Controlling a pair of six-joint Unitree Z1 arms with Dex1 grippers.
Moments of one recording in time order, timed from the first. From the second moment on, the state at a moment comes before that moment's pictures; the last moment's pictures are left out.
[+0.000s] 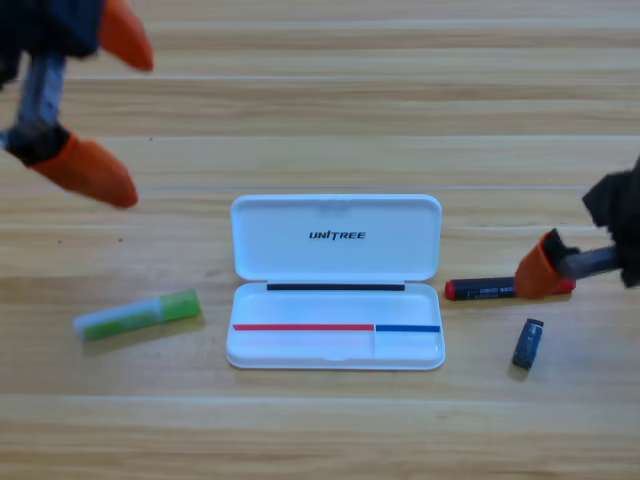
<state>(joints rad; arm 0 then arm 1) -0.87 1.56 -1.71 1.21 0.04 0.70 0.89 1.64 -1.21 0.79 -0.14 0.53</state>
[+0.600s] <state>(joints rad) -0.76 1.86 -1.71 1.29 0.06 0.70 0.78 1.98 -1.19 0.57 -0.12 0.95</state>
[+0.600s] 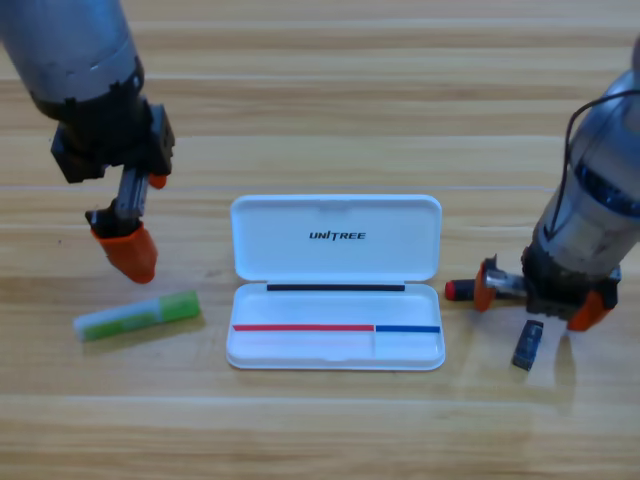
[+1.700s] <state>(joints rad) -0.56 1.90 -1.27 0.93 0.04 0.71 0.75 1.98 -1.19 0.65 -0.01 1.00</state>
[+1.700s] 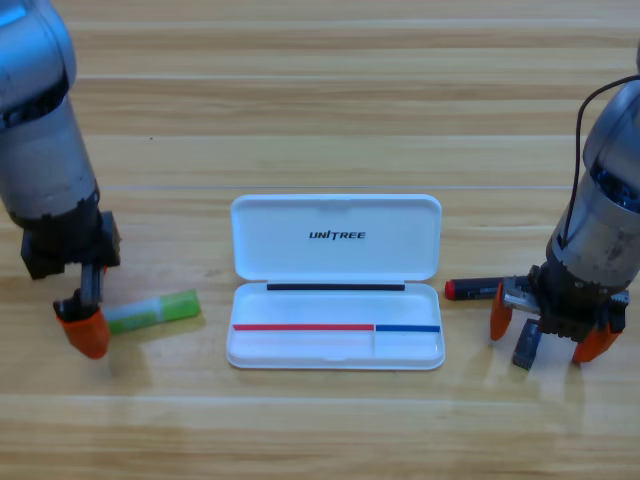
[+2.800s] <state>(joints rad) -0.56 1.91 -1.17 0.80 0.02 0.71 0.89 2.04 -1.54 1.02 -0.06 -0.48</state>
